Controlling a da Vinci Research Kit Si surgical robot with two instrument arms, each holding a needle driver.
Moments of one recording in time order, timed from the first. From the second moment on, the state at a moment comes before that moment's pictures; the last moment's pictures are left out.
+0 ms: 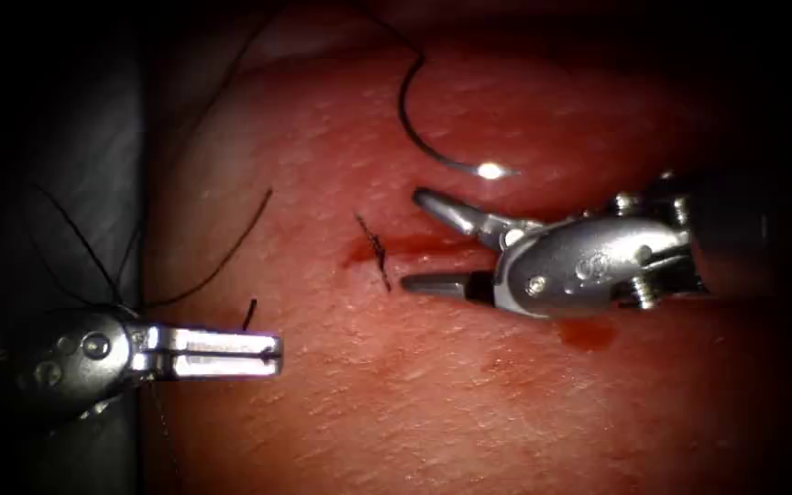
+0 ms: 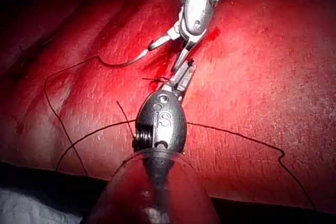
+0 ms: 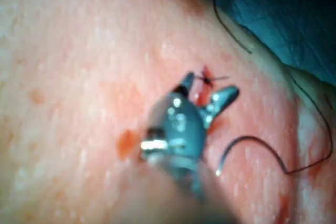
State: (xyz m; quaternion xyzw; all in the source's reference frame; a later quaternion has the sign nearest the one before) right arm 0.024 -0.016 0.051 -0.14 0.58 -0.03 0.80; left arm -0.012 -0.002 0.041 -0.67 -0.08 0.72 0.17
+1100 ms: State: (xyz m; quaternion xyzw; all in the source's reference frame) right arm 0.024 -0.017 0.051 -0.14 0.58 -0.03 0.80; left arm -0.003 -0.005 0.043 -0.71 -0.17 0.65 0.21
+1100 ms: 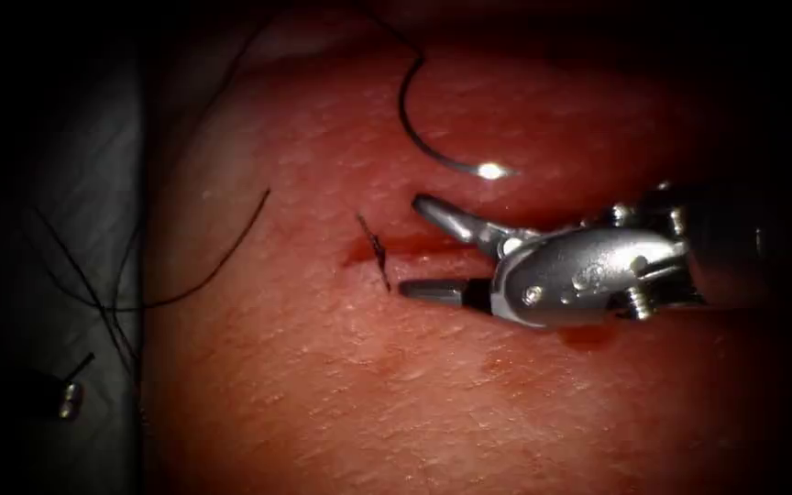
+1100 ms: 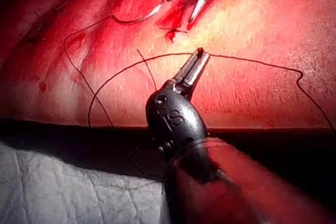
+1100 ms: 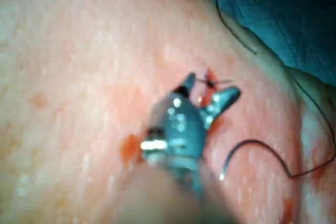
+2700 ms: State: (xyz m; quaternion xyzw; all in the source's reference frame) right arm 0.024 -0.017 0.051 -0.14 0.58 -0.03 0.80; left arm -0.003 -0.008 0.057 -0.55 -0.14 0.77 0.30
